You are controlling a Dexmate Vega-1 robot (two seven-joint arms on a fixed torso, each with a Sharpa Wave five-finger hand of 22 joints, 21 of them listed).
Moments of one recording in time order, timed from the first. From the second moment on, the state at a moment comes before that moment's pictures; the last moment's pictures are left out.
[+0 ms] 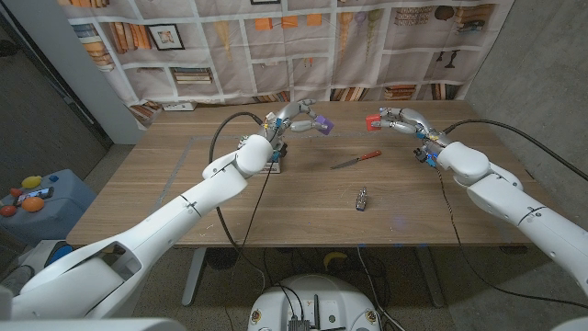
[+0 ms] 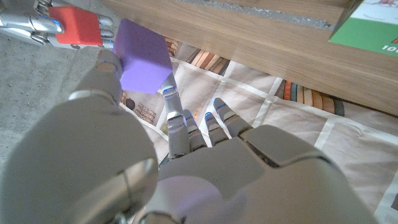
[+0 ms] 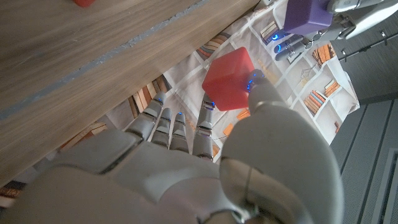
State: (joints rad) left arm 0.66 0.57 0.68 -1.76 0.14 0.18 0.19; left_hand 0.88 -0.08 0.40 -0.17 0.21 0.86 0.08 0.51 0.21 0.24 -0.14 0.19 0.17 0.08 -0.04 0.18 0.17 0.16 -0.01 0.19 0.17; right arm -0.83 -0.83 -0.39 -1.52 0.29 0.25 0.06; right_hand 0.97 0.02 0.40 -0.17 0.20 0.56 0.03 0.77 0.49 0.11 0.09 0.24 0.23 0.02 0.08 0.33 0.35 0.27 0.05 0.20 0.16
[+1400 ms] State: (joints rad) left arm 0.59 0.71 0.77 -1.92 0.52 0.46 -0.01; left_hand 0.88 -0.08 0.39 -0.17 0.21 0.85 0.07 0.51 0.21 0.22 -0.14 0.19 0.17 0.06 -0.04 0.18 0.17 0.15 -0.01 0.19 0.17; right arm -0.80 -1.01 -0.47 -1.81 -0.03 -0.18 0.05; right_hand 0.97 0.02 0.38 -0.17 0.20 0.55 0.02 0.79 0.49 0.13 0.08 0.23 0.23 0.03 0.08 0.33 0.36 0.28 0.04 0.20 0.16
